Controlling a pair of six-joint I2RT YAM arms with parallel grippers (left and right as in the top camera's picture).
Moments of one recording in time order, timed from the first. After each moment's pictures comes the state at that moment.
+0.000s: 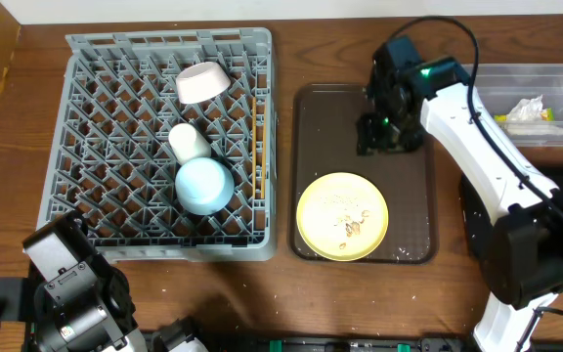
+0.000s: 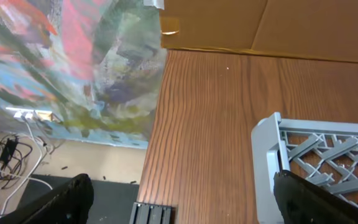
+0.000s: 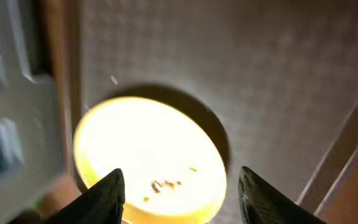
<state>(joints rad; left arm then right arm) 0.59 0.74 0.98 -1.21 -0.81 -0.83 0.39 1.95 1.71 -1.19 -0.22 0.26</state>
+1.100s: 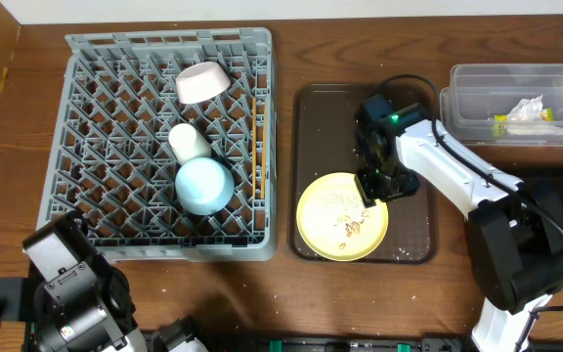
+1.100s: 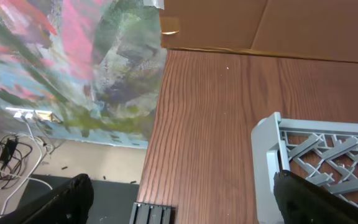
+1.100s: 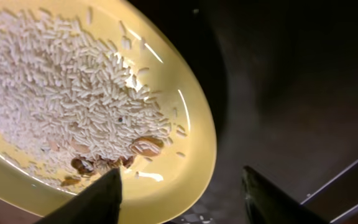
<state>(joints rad) 0.59 0.74 0.98 -1.21 -0.81 -0.83 0.47 1.95 1.39 -1.10 -0.12 0.17</state>
